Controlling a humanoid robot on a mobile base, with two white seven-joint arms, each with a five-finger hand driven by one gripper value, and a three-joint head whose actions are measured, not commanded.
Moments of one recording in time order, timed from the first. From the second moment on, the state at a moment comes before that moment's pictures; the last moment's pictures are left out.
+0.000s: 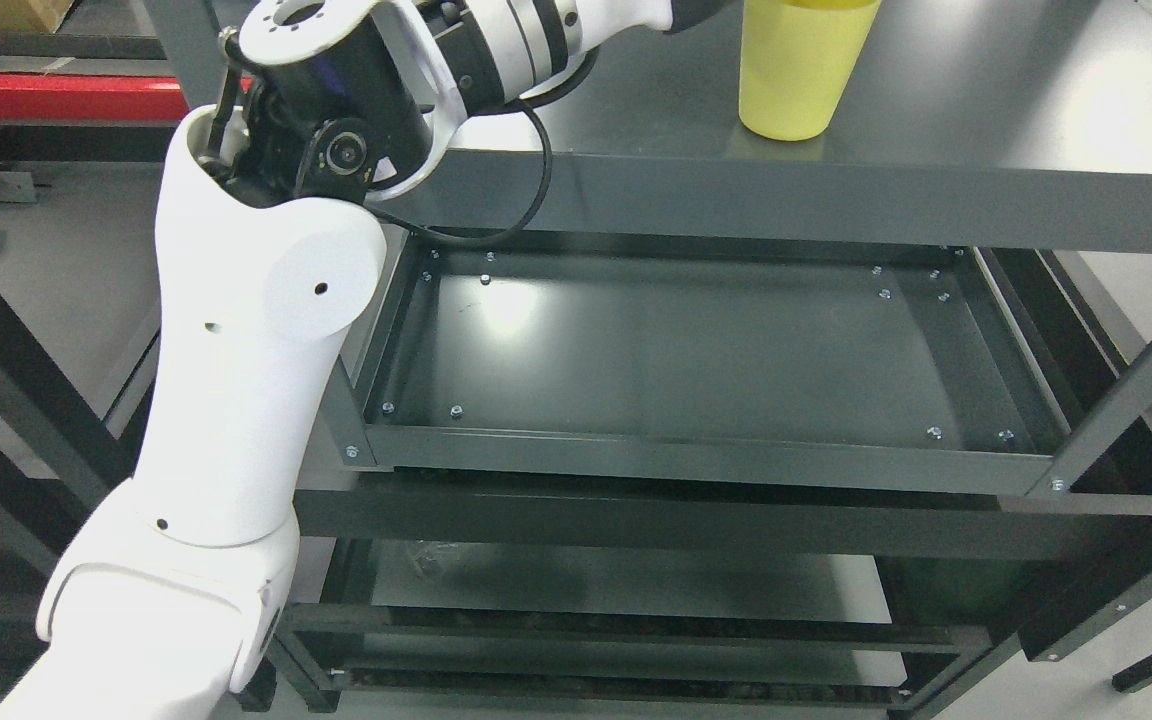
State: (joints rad) left arm -1.26 0.00 -0.32 -1.58 0.80 0.71 -0.31; right arm 0.00 0.00 0.00 -0.24 0.00 0.09 -0.12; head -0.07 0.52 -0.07
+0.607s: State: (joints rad) left arm -1.14 0.00 -0.36 -1.63 0.89 0.80 -0.45; right arm 0.00 0.00 0.00 -0.24 0.00 0.09 -0.12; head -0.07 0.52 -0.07
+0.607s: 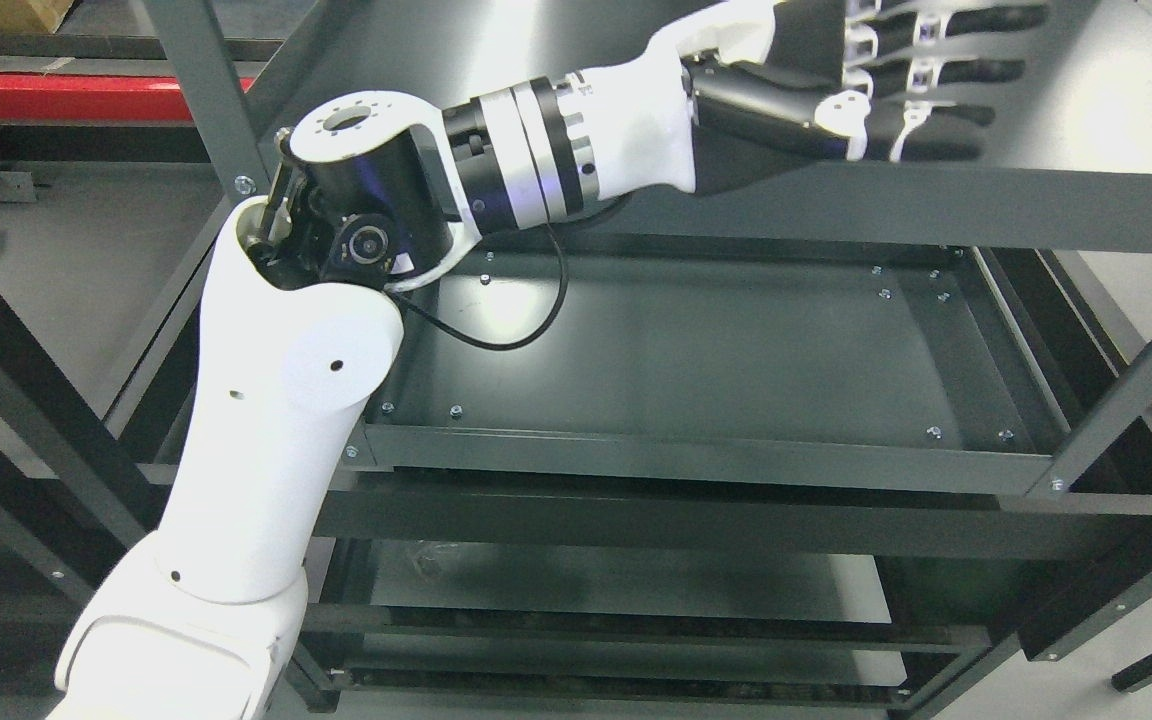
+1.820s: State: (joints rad) left arm -0.80 0.11 -0.56 -1.59 0.58 0.66 -0.49; right arm 0.00 0.00 0.00 -0.24 0.00 0.09 -0.12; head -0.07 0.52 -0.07
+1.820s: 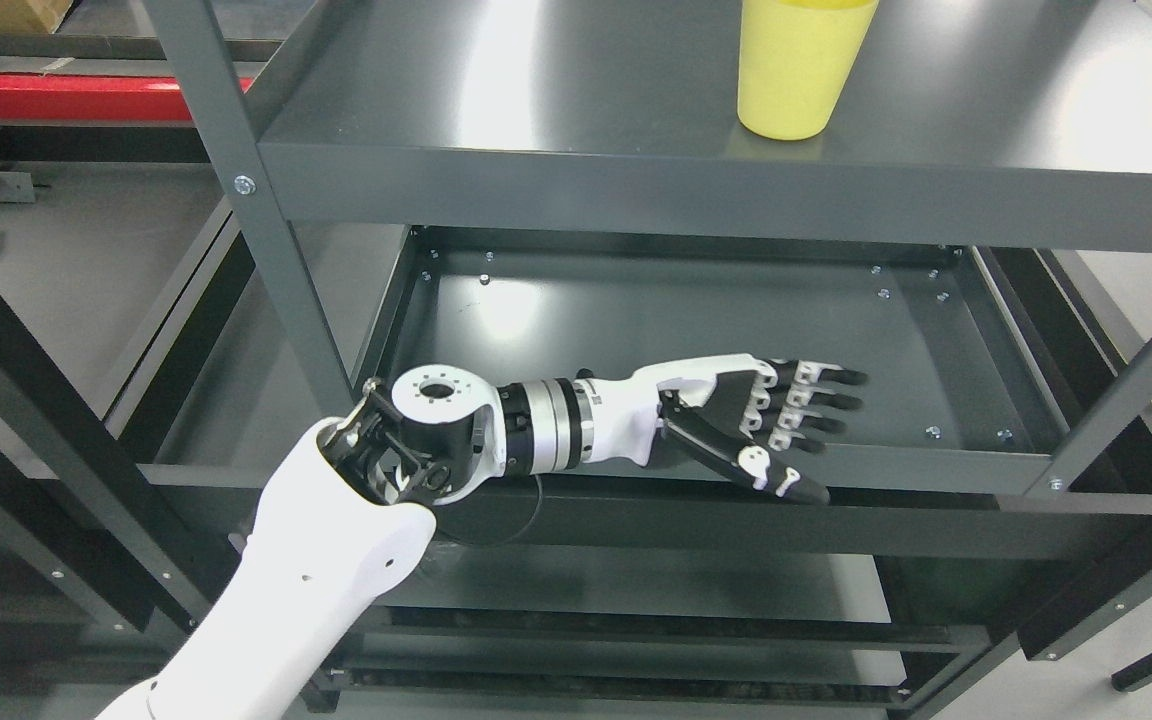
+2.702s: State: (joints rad) left arm -0.46 0.02 -0.32 -1.42 0.08 0.03 -0.01; right arm 0.00 0.00 0.00 -0.24 0.00 0.09 -0.12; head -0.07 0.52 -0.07
